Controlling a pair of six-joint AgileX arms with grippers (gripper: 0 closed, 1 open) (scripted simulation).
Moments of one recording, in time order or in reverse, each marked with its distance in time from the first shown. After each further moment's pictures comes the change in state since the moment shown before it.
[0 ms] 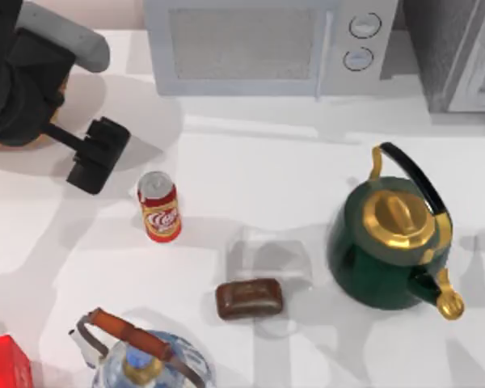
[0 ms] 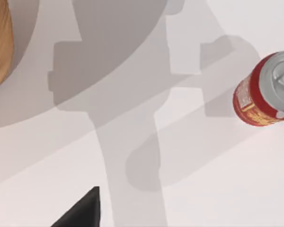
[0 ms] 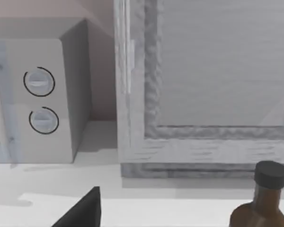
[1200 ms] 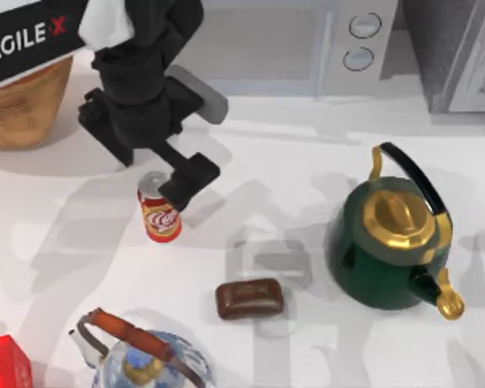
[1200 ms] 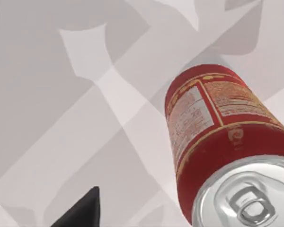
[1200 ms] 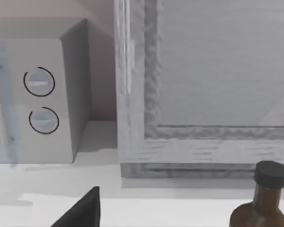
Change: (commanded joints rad) left arm -0.140 0.679 0.493 -0.322 0.001 0.112; right arm 0.000 0.000 0.000 0.000 0.000 0.000
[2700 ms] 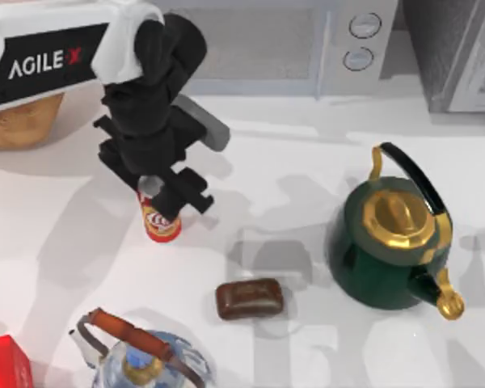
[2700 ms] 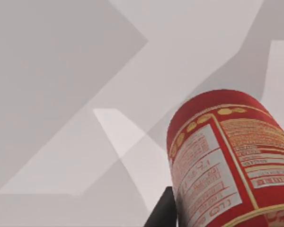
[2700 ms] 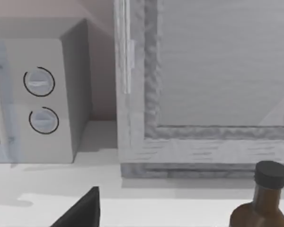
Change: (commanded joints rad) left arm 0.000 0.028 -0.115 0.145 0.000 0.000; right arm 0.000 0.000 0.000 0.000 0.000 0.000
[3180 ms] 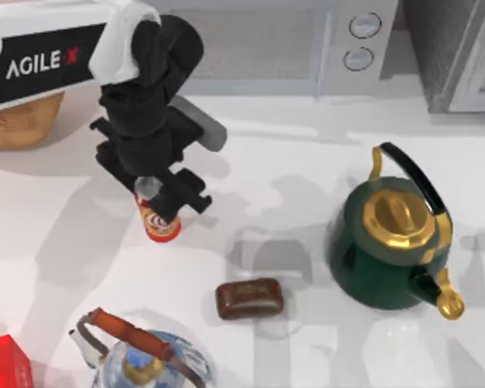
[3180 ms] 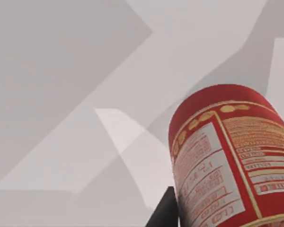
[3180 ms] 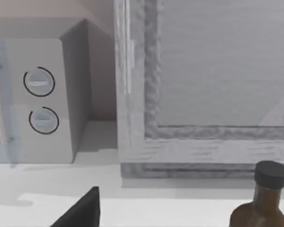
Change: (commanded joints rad) left arm 0.011 -0.003 -0.012 -0.001 0.001 -0.010; right arm 0.000 0.000 0.000 0.000 0.000 0.000
